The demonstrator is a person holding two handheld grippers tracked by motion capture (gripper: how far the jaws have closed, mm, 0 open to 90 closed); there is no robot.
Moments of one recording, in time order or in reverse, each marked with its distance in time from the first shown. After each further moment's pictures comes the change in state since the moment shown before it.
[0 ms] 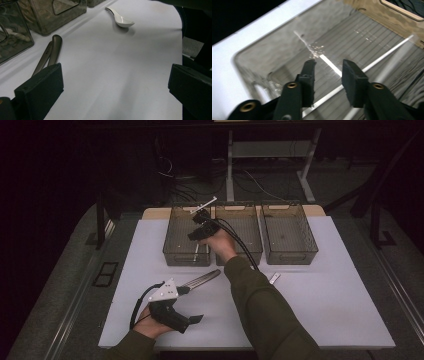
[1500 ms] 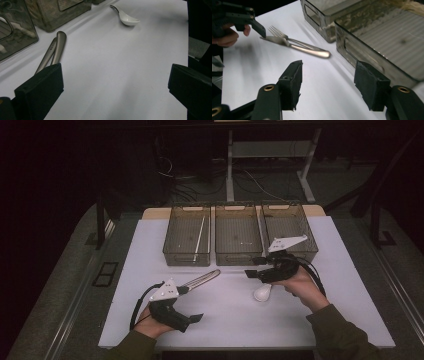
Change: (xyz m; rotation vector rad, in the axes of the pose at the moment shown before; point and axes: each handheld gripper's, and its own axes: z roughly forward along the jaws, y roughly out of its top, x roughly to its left) left arm 0.000 -0.001 0.001 0.017 0.031 -0.015; right arm -0.027 -0.176 -0.167 -0.166 0.147 -0.082
